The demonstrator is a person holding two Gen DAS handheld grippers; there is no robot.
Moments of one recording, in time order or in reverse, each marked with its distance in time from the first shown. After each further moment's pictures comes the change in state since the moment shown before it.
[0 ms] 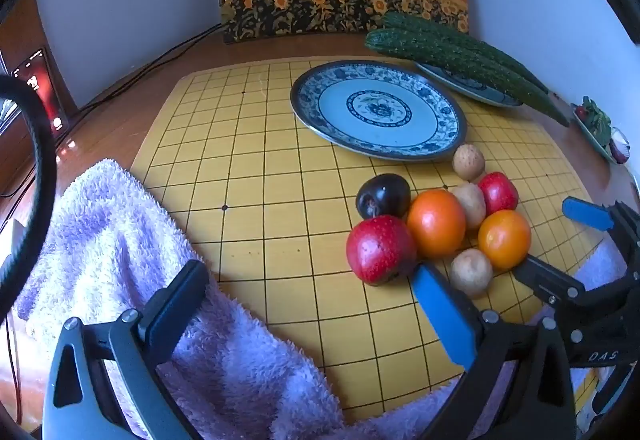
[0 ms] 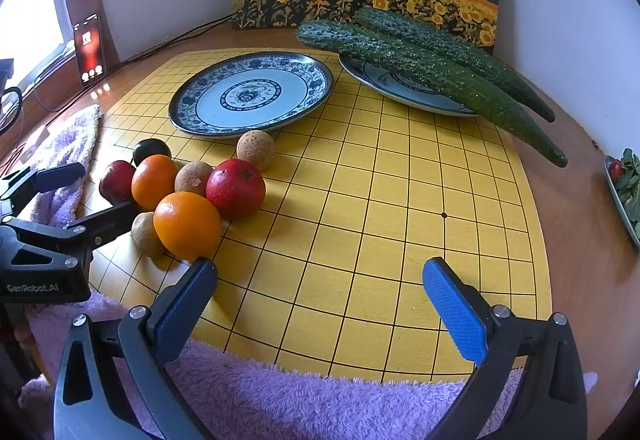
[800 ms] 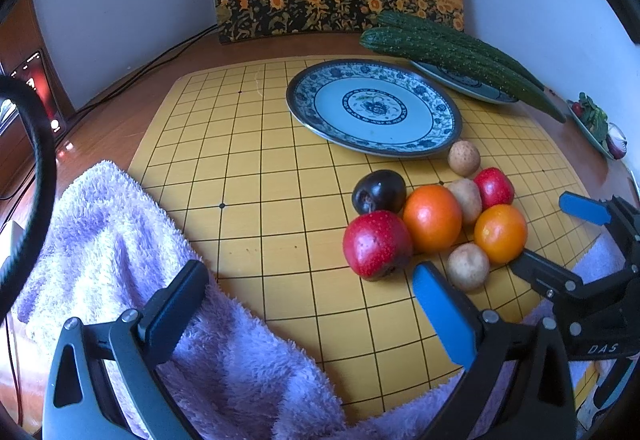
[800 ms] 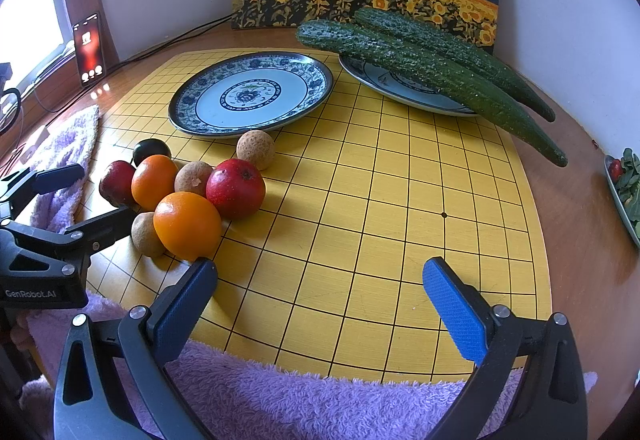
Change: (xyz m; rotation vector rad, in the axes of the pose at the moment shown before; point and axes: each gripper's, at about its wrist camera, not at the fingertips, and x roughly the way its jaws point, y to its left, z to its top) left arm -0.004 -0.007 0.001 0.008 0.005 -0.005; right arm 0.000 0.001 0.000 0.000 0.000 0.000
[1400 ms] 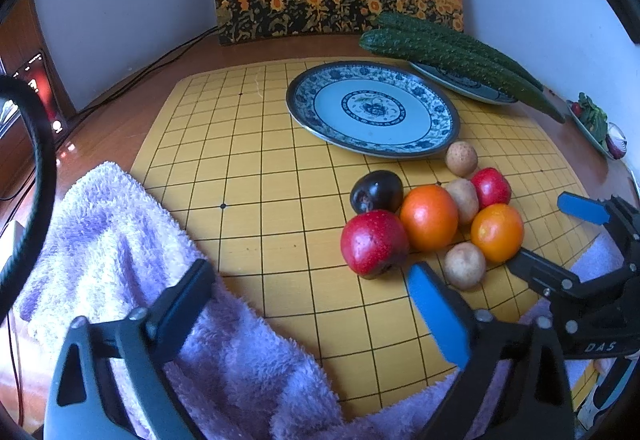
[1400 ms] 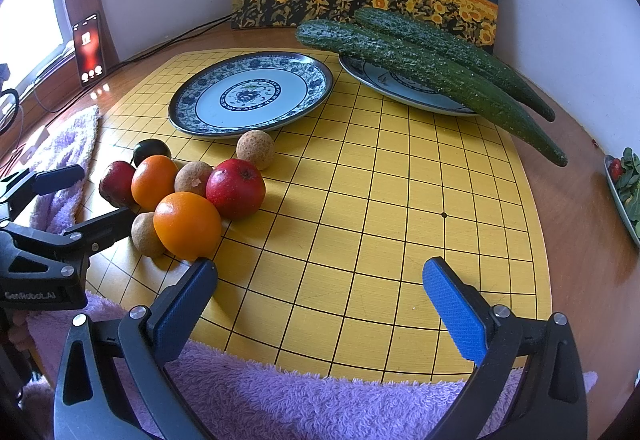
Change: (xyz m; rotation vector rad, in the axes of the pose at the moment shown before) left arm -0.003 -0.001 0.001 0.000 -0.002 0.008; right arm 0.001 0.000 0.000 0.002 0.004 -0.004
